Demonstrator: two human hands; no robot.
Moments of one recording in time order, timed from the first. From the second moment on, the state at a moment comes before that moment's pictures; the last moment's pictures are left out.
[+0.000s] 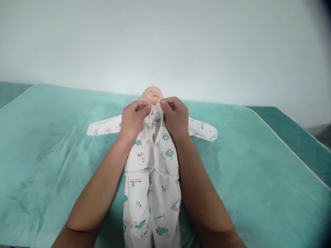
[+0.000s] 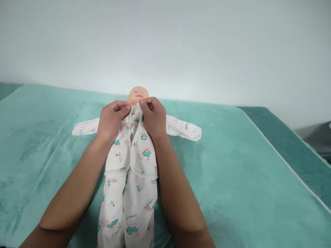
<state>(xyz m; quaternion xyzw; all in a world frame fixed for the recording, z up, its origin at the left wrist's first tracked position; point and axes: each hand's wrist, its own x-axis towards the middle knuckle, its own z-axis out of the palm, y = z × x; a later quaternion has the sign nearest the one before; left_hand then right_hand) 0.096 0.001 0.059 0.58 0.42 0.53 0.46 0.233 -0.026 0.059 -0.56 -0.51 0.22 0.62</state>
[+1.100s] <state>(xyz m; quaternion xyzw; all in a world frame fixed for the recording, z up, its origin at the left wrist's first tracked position) 0.098 -0.006 0.053 0.62 0.48 0.50 0.37 0.229 -0.040 0.047 -0.56 -0.49 0.27 0.61</state>
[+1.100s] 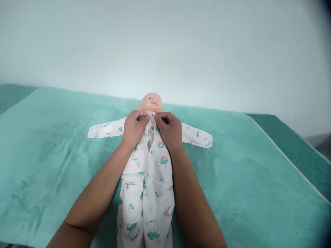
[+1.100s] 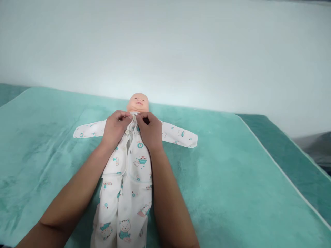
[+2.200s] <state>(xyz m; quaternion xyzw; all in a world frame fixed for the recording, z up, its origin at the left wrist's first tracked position) 0.099 -0.005 0.052 0.59 0.43 0.51 0.46 0.238 -0.042 0.050 -0.50 -0.61 0.27 0.55</state>
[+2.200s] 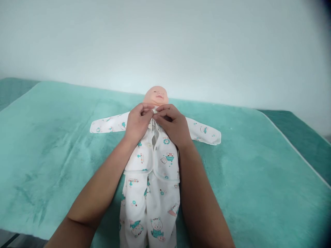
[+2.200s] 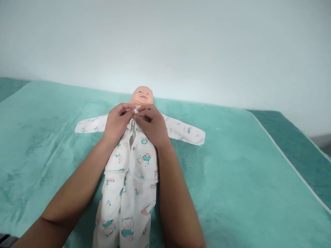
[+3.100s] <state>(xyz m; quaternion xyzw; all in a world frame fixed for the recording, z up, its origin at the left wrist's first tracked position) 0.067 -0.053 0.052 0.70 0.43 0.44 0.36 0.226 -0.109 0.056 -0.61 -0.64 0.19 0.43</state>
